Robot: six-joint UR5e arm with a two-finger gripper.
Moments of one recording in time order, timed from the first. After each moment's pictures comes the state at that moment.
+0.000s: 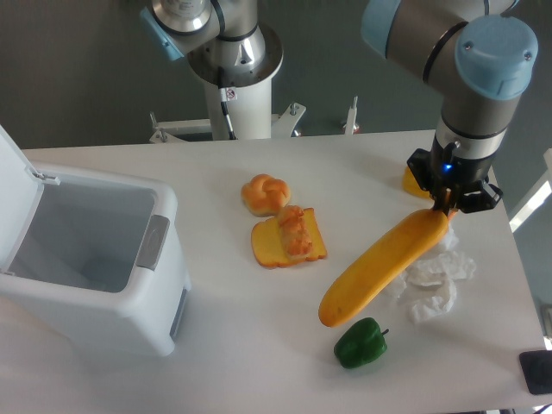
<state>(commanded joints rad) 2.69 -1.93 -1.23 -1.43 1.63 1.39</state>
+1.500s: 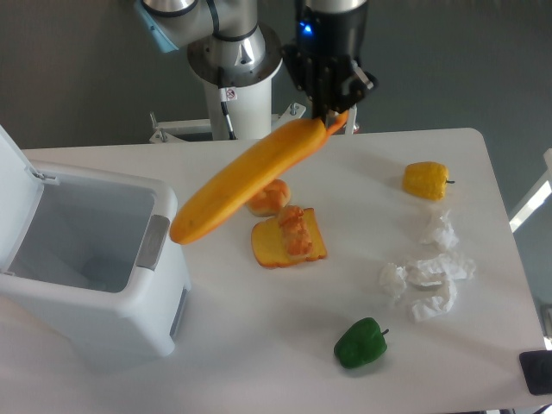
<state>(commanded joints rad) 2.48 -1.60 -1.28 -1.65 1.48 1.20</state>
